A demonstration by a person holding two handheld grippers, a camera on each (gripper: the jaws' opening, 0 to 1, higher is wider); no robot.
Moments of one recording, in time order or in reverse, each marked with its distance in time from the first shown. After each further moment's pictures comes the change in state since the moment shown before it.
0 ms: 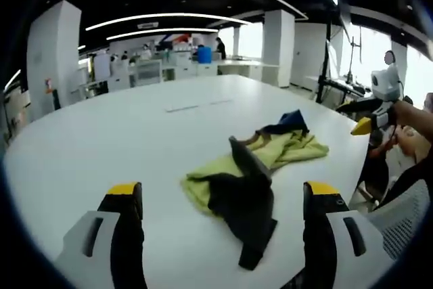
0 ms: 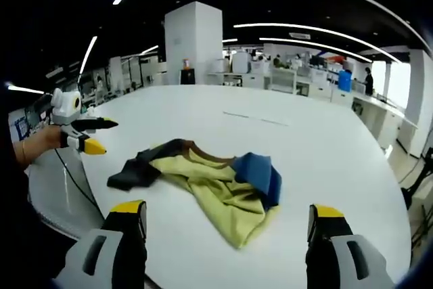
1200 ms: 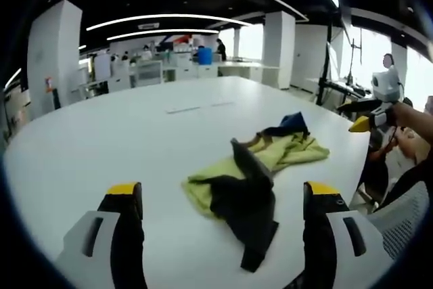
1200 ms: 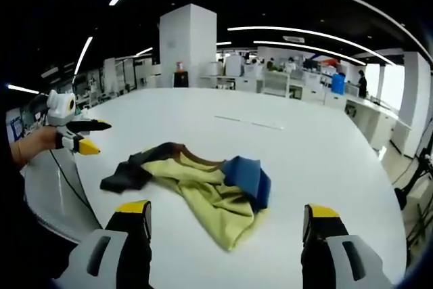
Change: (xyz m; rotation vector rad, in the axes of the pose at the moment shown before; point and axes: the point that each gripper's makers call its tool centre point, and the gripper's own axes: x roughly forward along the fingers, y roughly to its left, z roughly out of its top) left arm 0.001 0.003 0.004 -0.019 -0.026 -0.009; right arm -0.004 -0.010 0.004 -0.001 -0.018 -0.038
